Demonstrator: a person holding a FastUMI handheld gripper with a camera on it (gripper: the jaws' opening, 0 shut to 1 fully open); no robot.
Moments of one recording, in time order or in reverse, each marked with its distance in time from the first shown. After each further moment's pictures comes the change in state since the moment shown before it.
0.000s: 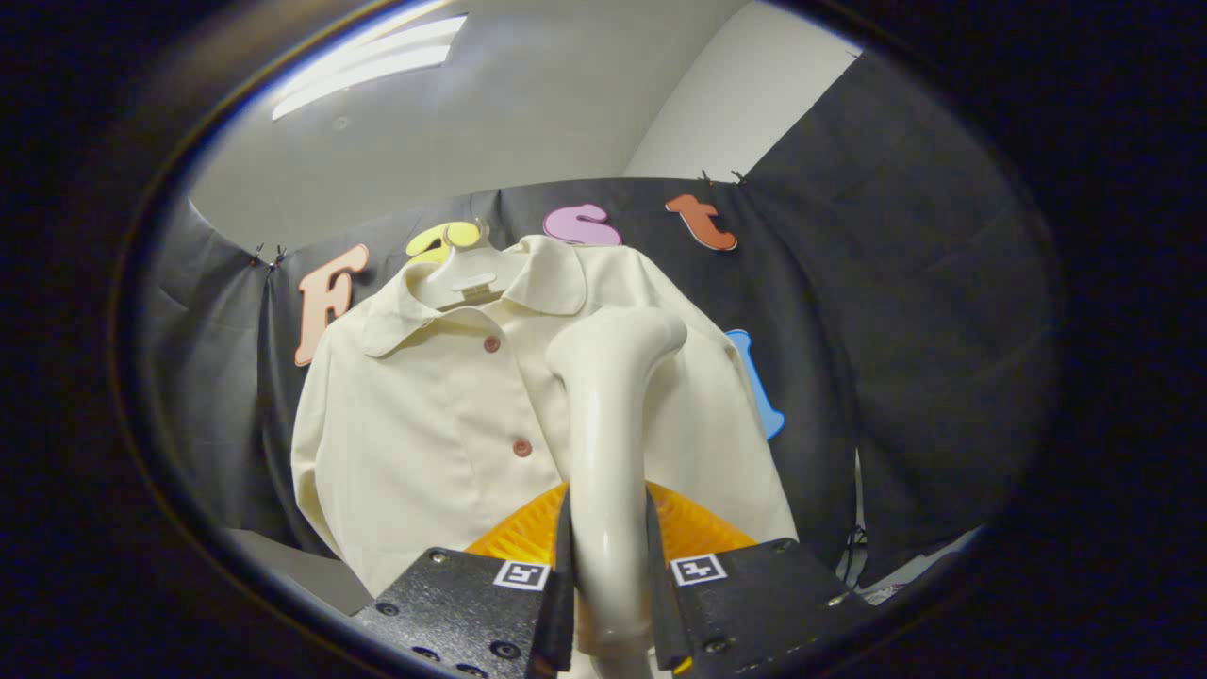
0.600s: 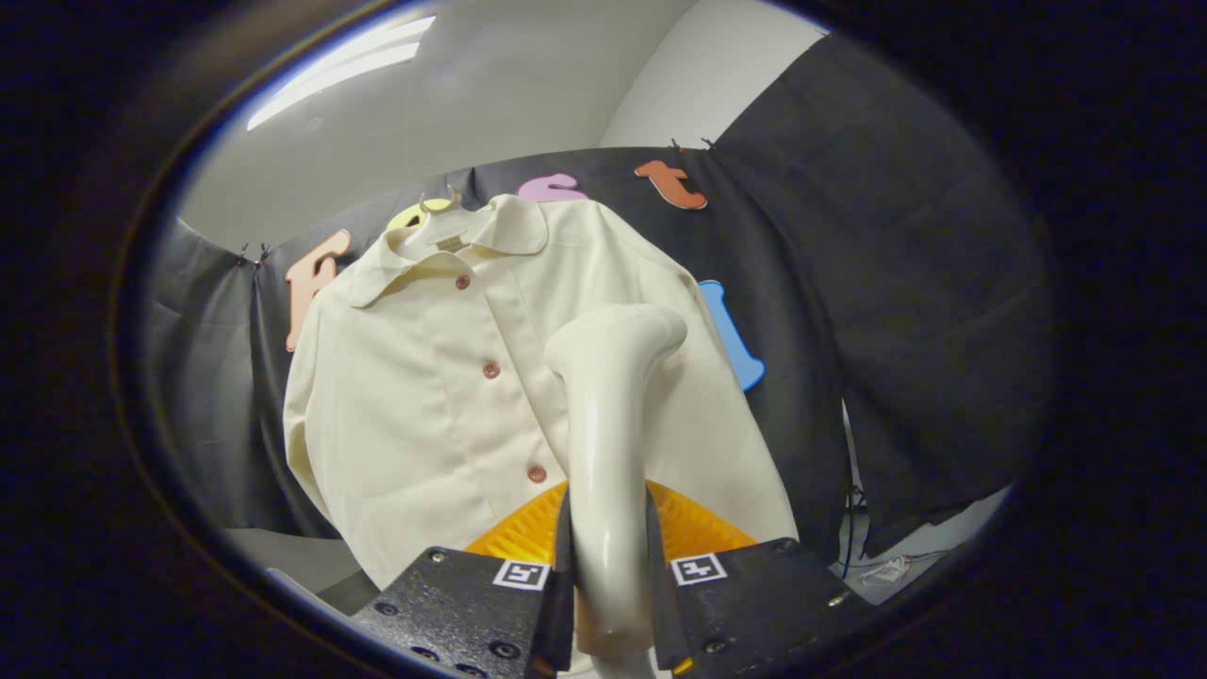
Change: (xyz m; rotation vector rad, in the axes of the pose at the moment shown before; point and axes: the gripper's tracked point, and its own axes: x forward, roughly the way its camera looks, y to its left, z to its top) arm -0.035 -0.030 -0.065 0.077 0.104 -0.051
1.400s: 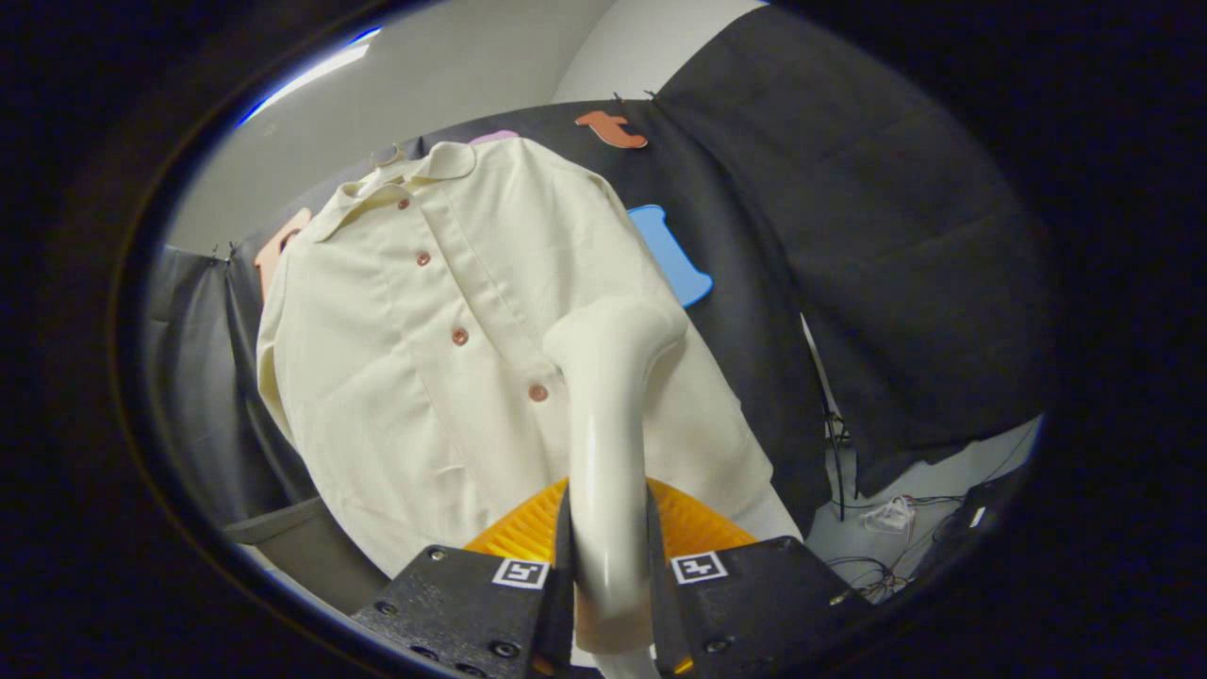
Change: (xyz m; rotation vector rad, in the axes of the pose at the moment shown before) arm -0.050 -0.054 -0.107 0.089 0.165 -0.077
